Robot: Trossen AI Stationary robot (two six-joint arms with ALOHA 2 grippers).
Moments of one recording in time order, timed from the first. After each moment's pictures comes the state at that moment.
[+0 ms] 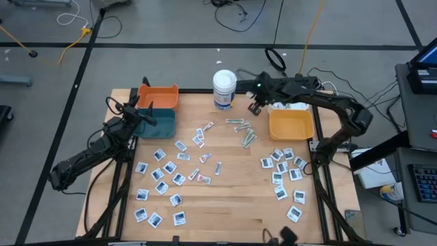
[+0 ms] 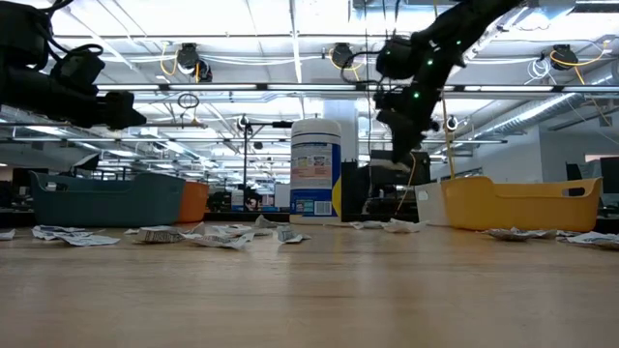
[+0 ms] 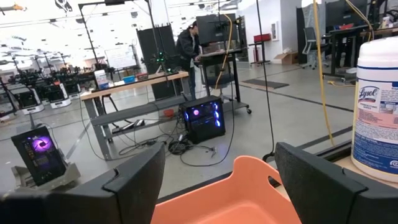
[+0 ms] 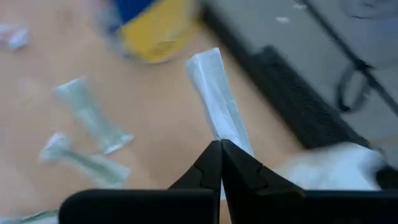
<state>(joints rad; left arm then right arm) 0.60 0.02 0.02 0.08 -0.59 0.21 -0.64 1.55 1.15 -0.58 0.19 0.02</state>
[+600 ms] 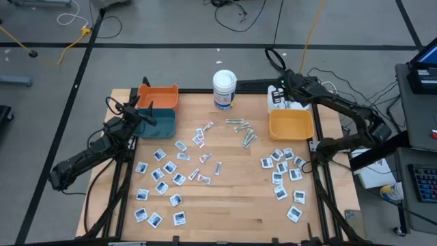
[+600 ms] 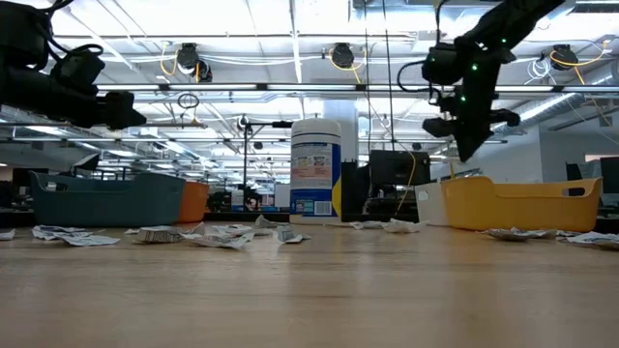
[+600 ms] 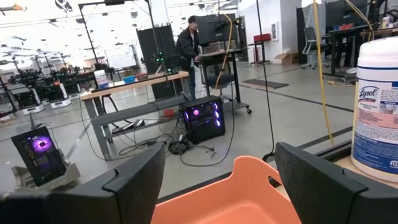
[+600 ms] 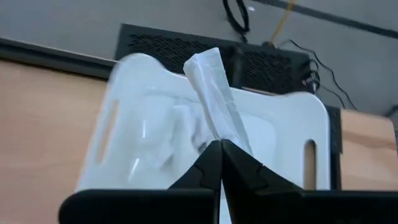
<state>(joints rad) 0.60 0.02 0.02 0.08 -0.59 0.21 -0.85 1.32 0.95 -0.69 0.45 0.43</state>
